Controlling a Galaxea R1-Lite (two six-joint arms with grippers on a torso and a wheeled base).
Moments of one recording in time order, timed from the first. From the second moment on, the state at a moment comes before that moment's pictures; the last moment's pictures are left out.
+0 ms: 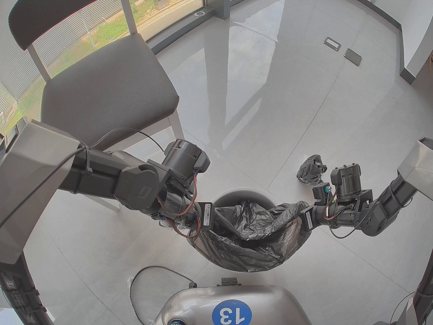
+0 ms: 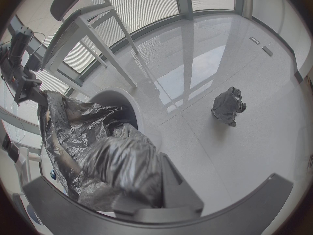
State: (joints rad) left arm -0.62 2.06 -1.35 0.29 0.02 -0.41; right arm 0.30 2.09 -0.78 -0.63 0.14 -0.08
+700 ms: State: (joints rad) left arm -0.58 2.03 -1.32 0.29 0.04 -0.41; right arm 0.31 2.07 -0.80 -0.68 0.14 -0.12
